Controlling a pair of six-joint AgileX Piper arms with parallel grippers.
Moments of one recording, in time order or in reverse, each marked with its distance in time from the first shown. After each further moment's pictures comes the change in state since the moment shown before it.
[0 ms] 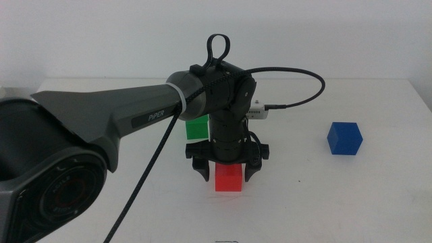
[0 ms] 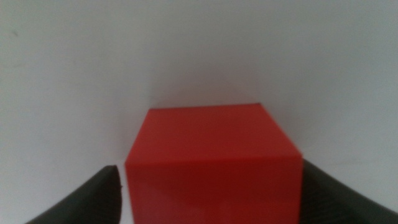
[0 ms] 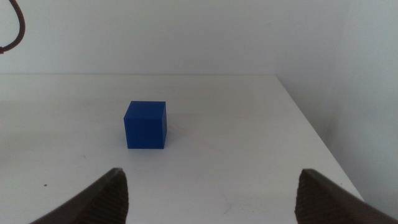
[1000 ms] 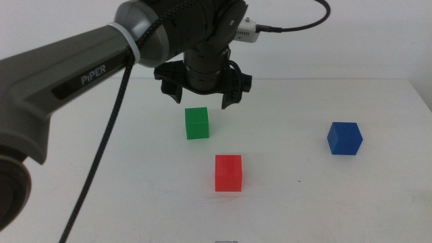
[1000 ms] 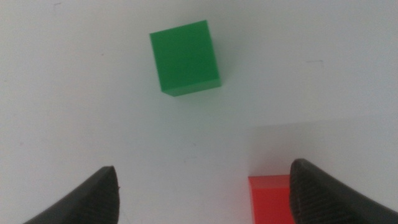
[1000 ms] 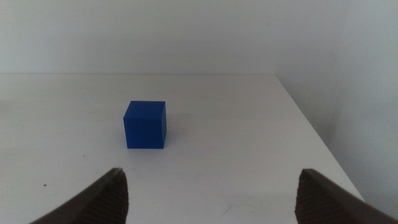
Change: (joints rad) left arm 0.010 -0.201 -0.149 0.333 0.132 0.008; right arm 0.000 0.000 0.000 0.000 0.000 0.000
